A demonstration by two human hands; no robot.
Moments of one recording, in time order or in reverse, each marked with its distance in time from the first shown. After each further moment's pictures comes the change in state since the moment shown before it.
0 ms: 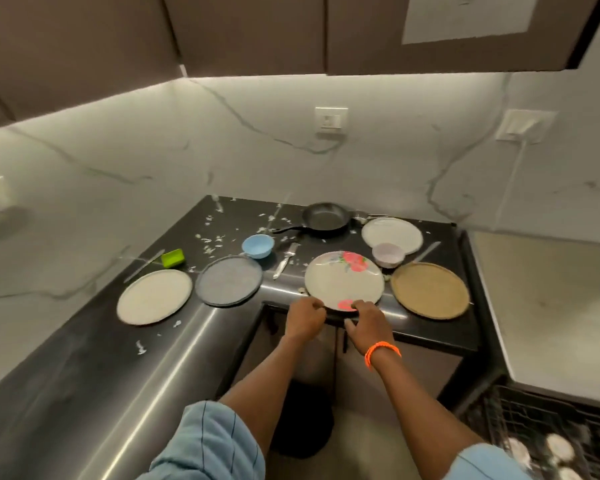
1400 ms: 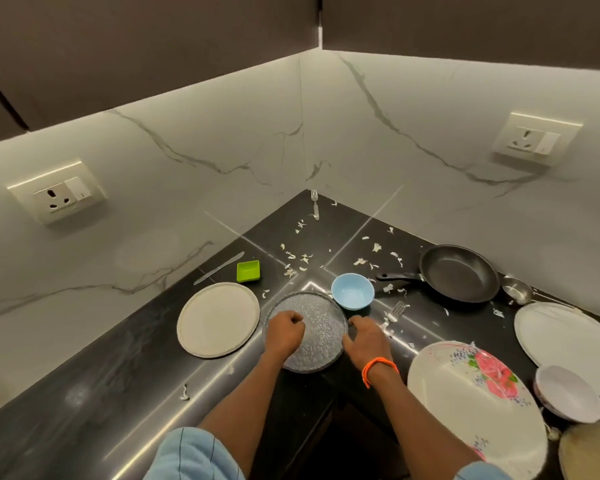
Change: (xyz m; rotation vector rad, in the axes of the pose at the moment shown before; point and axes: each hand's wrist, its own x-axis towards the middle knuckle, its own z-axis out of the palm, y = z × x) left_hand 0.200 -0.194 -0.167 -0.120 0.332 -0.494; right_hand 0.241 -0.172 0.203 0.011 -0.374 -0.272
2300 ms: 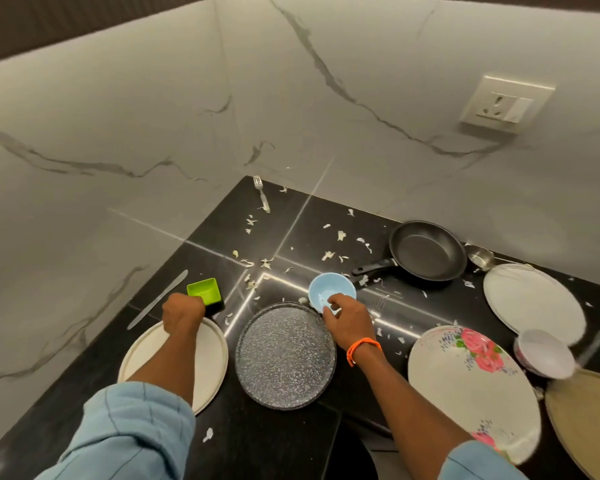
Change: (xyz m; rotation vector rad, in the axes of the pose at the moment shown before) left_hand 0.237 -0.054 -0.110 0.115 0.189 -0.358; right_hand 0.107 -0.033 0.032 0.122 0.225 0.160
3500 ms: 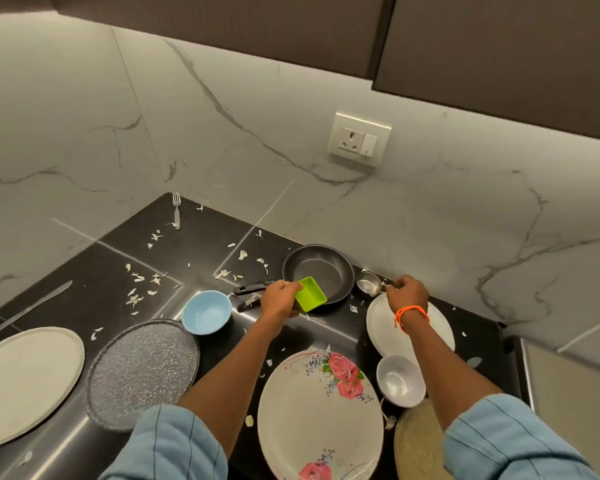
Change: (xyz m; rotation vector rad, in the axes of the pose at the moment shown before) left_hand -0.338 0.229 0.250 -0.616 -0.640 0.234; right_hand 0.109 0.249 -0.319 -0.039 0.301 0.367
